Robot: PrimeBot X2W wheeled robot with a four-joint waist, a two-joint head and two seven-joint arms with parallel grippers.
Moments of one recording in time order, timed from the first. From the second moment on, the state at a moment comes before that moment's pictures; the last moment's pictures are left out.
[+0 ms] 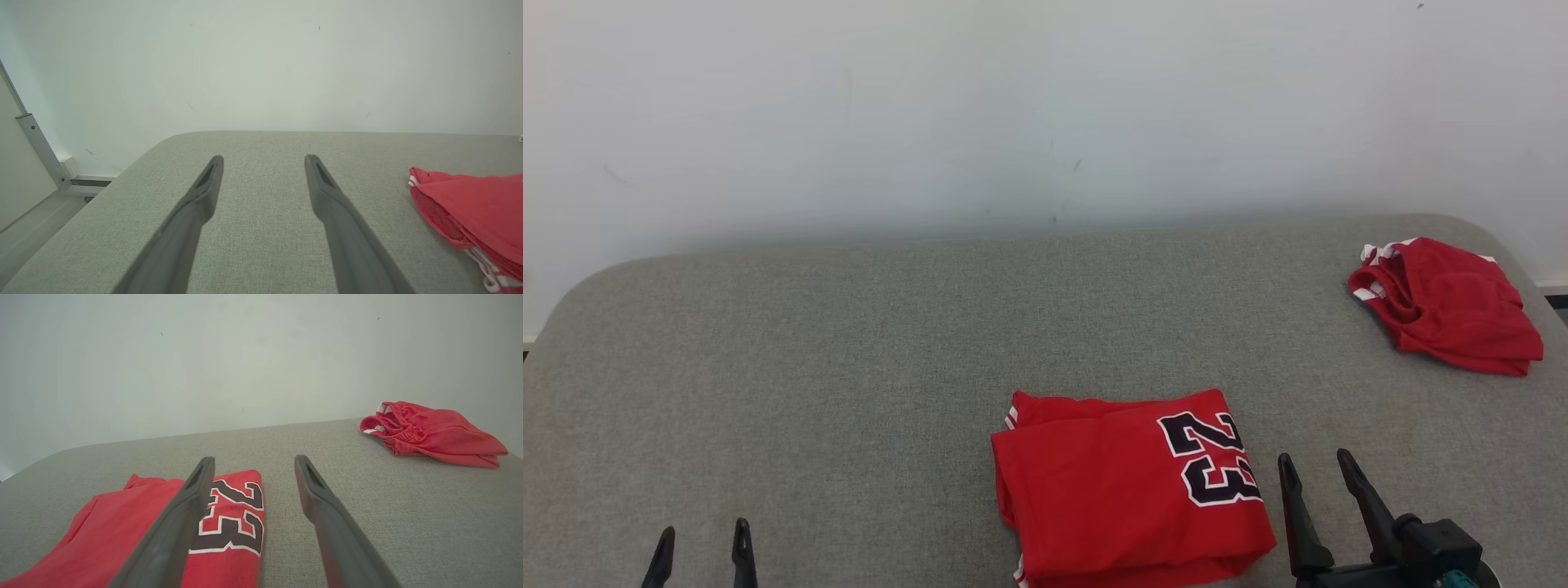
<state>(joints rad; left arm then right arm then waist) 0.14 0.10 0.14 0.08 -0.12 -0.12 -0.26 0.02 -0.12 0.00 0.24 0.19 0.13 -0.26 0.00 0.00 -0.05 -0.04</state>
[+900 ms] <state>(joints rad) 0.13 0.09 0.11 0.09 -0.10 -0.12 -0.26 -0.23 -0.16 0.05 0.59 0.18 0.13 -0.12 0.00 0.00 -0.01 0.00</state>
